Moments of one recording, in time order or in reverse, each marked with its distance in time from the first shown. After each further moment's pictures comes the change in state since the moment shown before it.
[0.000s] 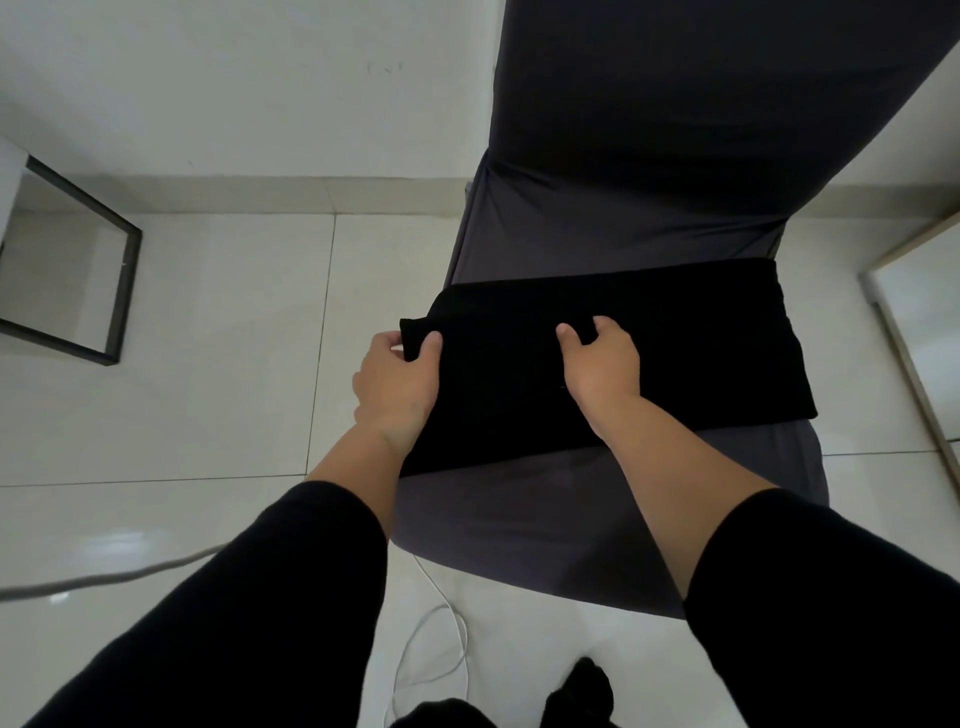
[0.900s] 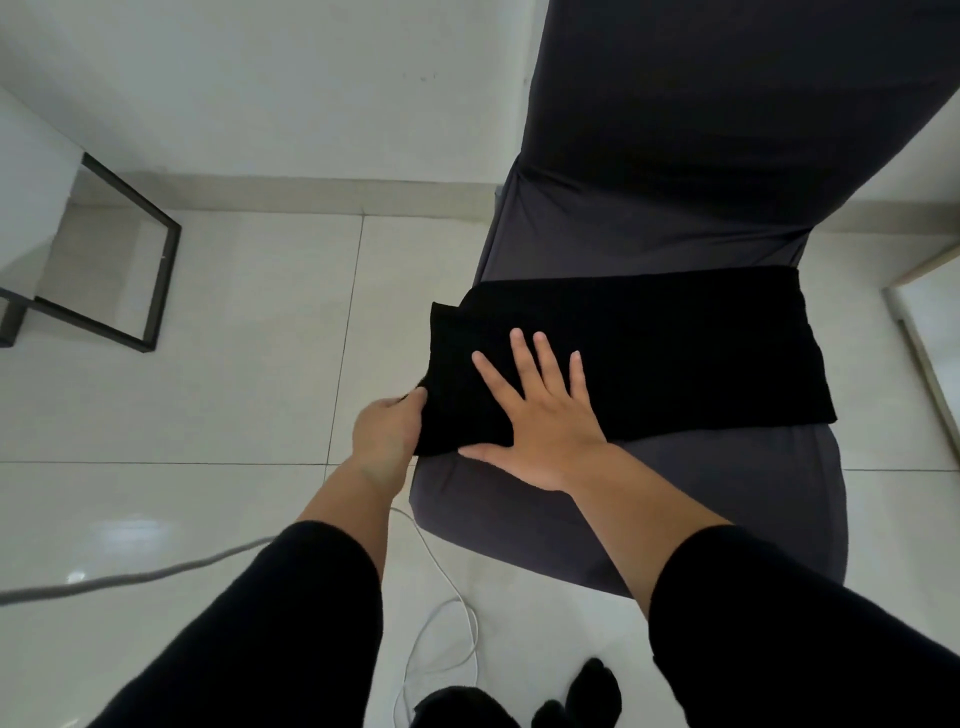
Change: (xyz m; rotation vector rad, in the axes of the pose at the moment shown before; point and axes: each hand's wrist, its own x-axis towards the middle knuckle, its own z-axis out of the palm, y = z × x) left_hand -0.032 -0.025 -0.036 -0.154 -0.120 -0.377; right_hand -0.046 0.028 0.038 -1.069 -0.335 -0.733
